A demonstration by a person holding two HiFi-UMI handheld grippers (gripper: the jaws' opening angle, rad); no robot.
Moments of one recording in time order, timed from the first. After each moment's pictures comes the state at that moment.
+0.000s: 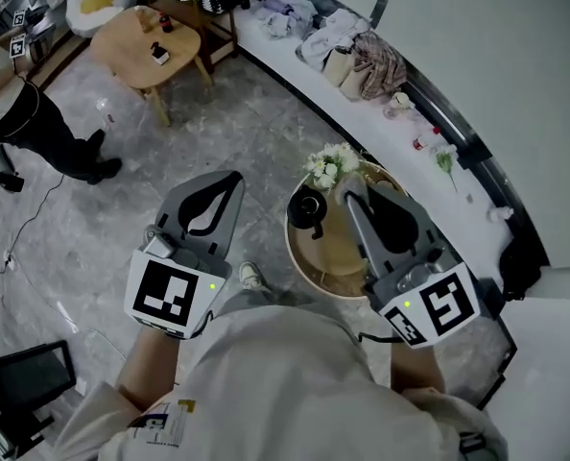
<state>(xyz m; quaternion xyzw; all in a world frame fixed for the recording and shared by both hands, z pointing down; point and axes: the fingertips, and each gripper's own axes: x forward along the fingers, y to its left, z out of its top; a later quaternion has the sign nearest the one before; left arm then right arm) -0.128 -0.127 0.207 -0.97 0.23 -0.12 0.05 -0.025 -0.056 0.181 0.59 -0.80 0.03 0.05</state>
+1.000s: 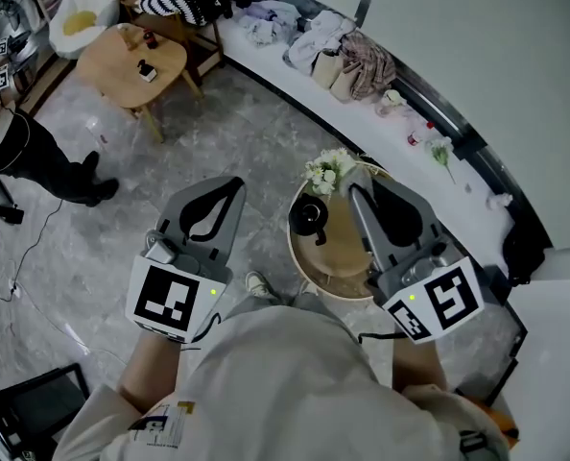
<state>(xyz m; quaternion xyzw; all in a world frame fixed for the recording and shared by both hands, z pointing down) -0.116 -0.153 0.203 -0.97 0.19 -0.11 0.05 -0.009 -0.082 0.172 0.63 -0.77 0.02 0.04</state>
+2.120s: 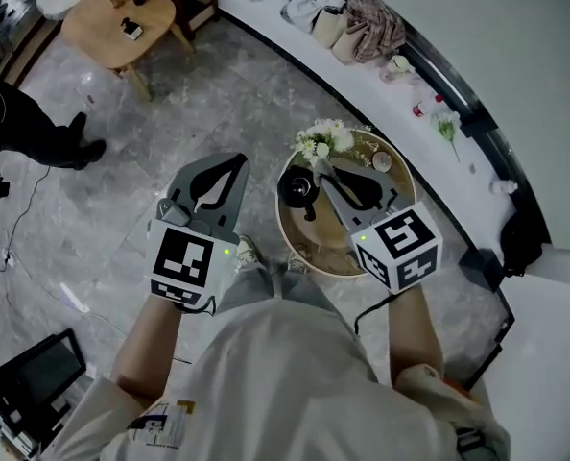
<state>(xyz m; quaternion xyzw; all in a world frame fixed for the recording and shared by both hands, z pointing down) -0.047 -0.182 0.309 -0.96 0.19 -0.21 0.00 0.045 -0.120 0.345 0.55 -0.77 0.21 0.24</state>
